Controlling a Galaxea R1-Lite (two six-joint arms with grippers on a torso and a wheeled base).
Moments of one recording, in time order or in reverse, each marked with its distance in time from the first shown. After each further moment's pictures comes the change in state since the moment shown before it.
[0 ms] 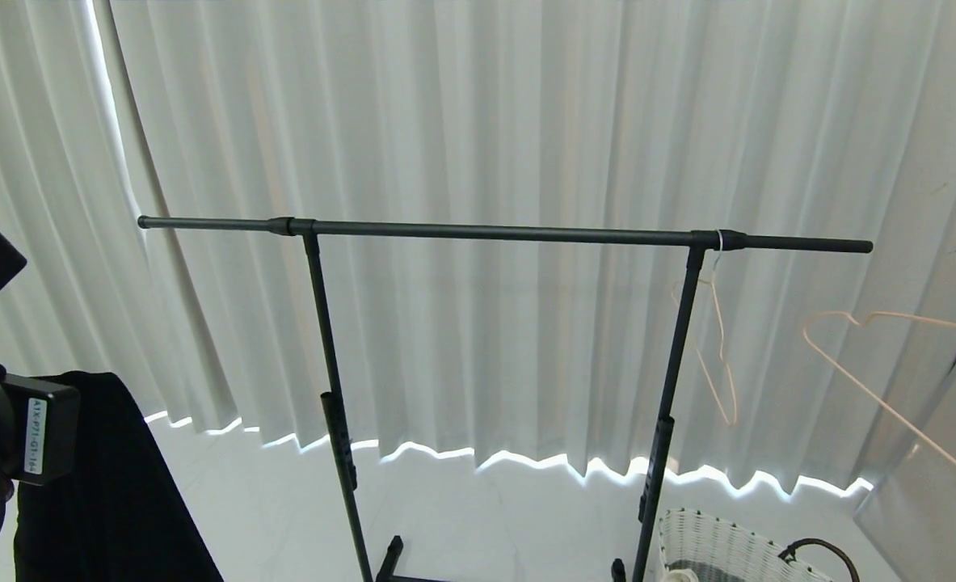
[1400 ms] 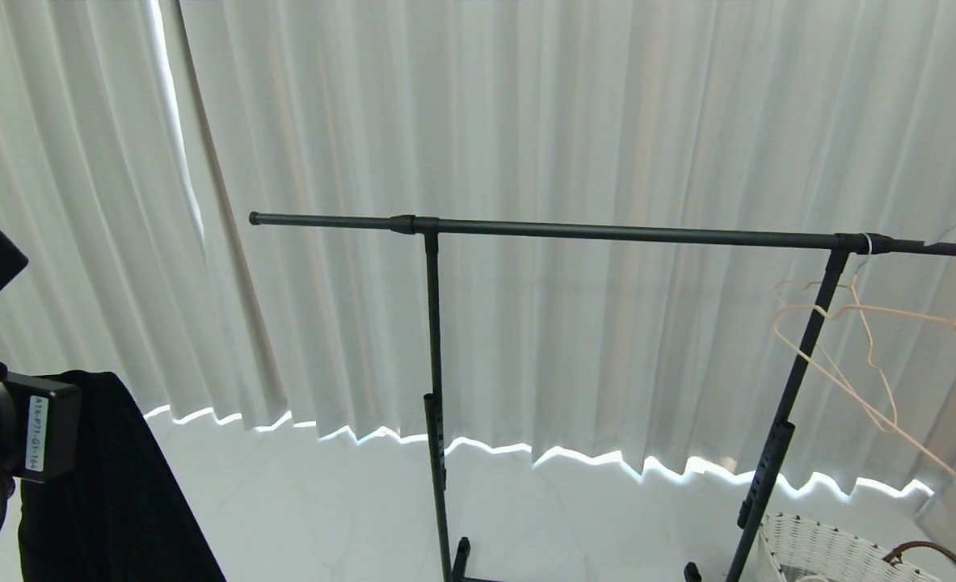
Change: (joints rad) left arm -0.008 0.006 -0.002 0.000 -0.001 0.000; right arm 0.030 -0.004 -0.008 -0.002 0.064 0.000
